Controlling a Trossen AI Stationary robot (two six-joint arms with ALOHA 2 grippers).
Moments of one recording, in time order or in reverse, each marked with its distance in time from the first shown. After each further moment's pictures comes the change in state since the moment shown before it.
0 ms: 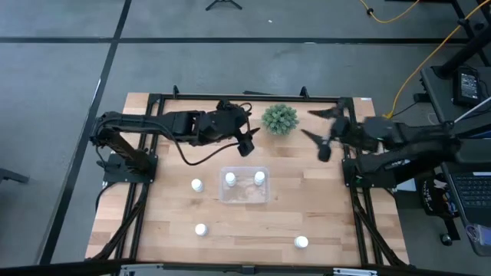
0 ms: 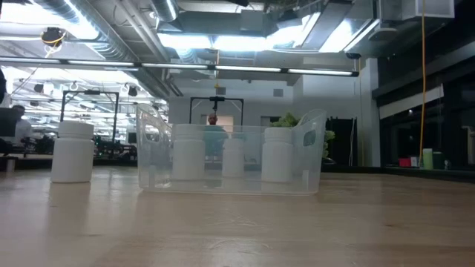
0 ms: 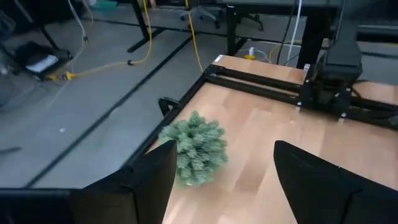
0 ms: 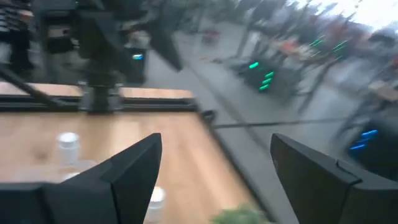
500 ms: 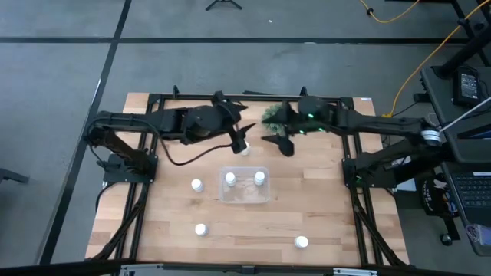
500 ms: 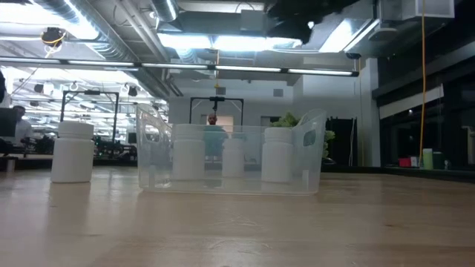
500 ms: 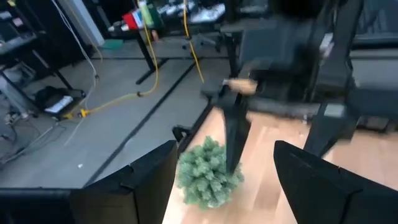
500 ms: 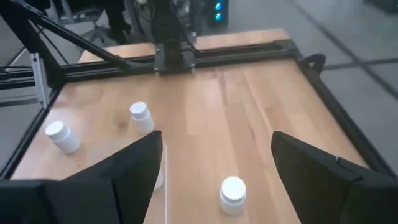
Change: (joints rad) left arm -0.013 -0.078 0.000 0.042 -0.035 0.167; right arm -0.332 0.512 0.207 0.038 -0.680 0.143
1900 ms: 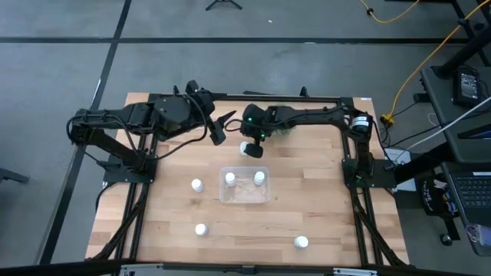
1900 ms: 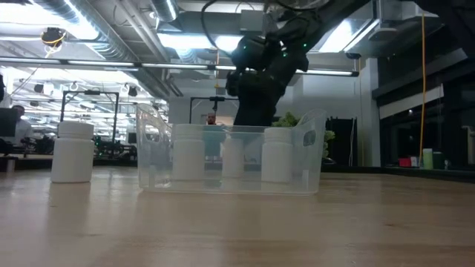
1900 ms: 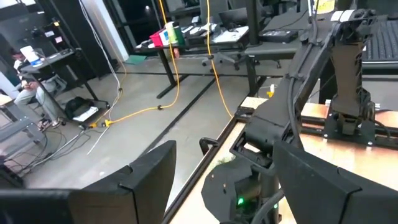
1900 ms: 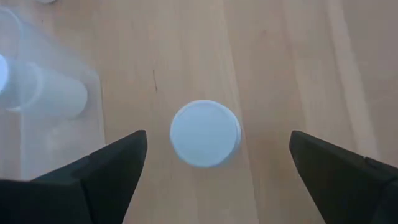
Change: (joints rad) left arm -0.035 -0.154 0.000 -0.076 -0.115 0.026; right arm -0.086 0.679 0.313 -0.258 -0.098 -0.071
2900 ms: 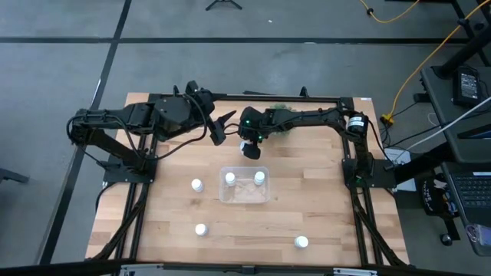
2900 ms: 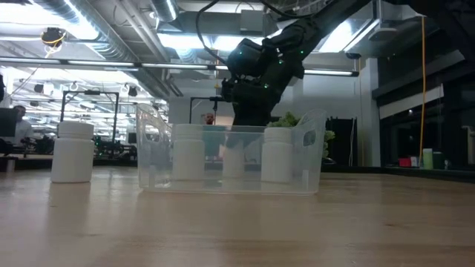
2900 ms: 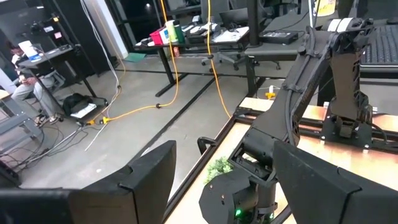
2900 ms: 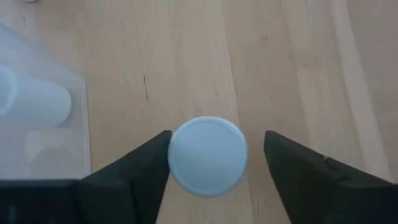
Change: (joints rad) left arm -0.003 0.000 0.000 -0.002 -0.004 -0.028; right arm 0.007 0.039 0.000 0.058 0.023 -0.007
